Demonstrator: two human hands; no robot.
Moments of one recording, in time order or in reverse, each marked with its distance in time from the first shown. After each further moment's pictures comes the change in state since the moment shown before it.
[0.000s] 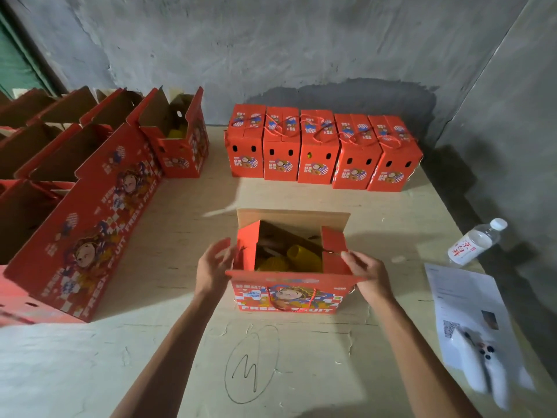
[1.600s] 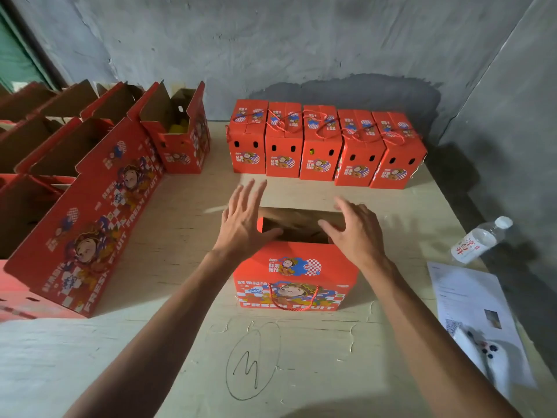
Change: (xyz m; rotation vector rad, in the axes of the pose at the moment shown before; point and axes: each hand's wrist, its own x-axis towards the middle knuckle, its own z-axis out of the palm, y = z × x) left_hand 0.029 0.085 0.031 0.754 -0.167 0.603; right_hand 0.016 -0.099 0.015 -0.676 0.133 -0.655
